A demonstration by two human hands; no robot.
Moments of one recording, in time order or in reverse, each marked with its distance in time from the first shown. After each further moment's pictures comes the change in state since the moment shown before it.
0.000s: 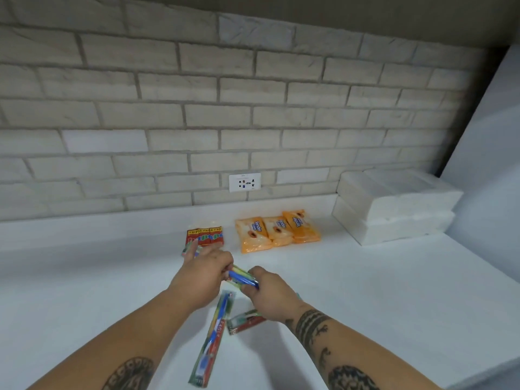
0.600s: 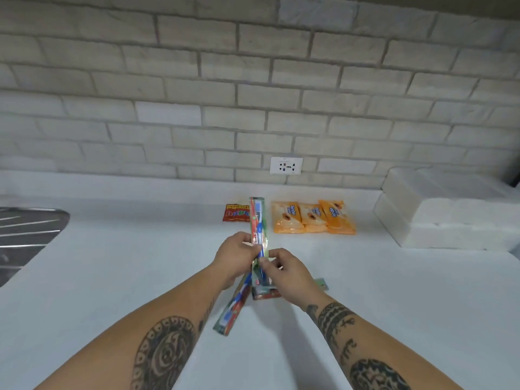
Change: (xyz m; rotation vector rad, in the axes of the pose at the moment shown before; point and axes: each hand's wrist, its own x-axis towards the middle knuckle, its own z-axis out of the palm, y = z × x) left_hand -0.033 0.043 0.002 -1.070 0.076 -0.737; right_hand -0.023 -0.003 0.016 0.336 -0.007 -0.034
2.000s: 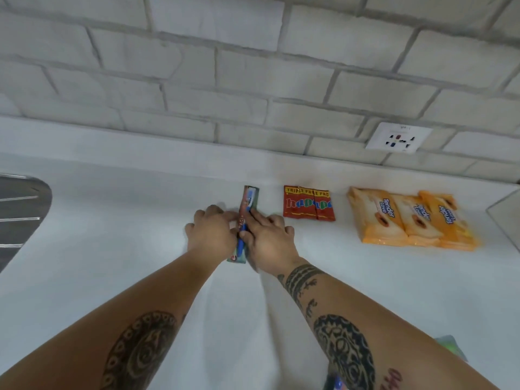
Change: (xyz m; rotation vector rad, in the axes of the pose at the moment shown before) left_hand 0.242 -0.117 -0.170 0.826 0.138 0.018; right_hand 0.269 -0.027 0.204 -0.747 -0.145 -0.187
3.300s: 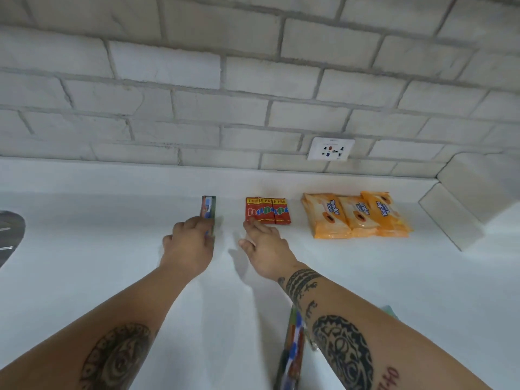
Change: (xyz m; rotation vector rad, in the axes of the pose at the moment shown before) left_hand -0.042 0.024 -0.012 0.027 0.108 0.158; right_hand -0.069 0.034 -0.062 0.149 -0.033 0.118
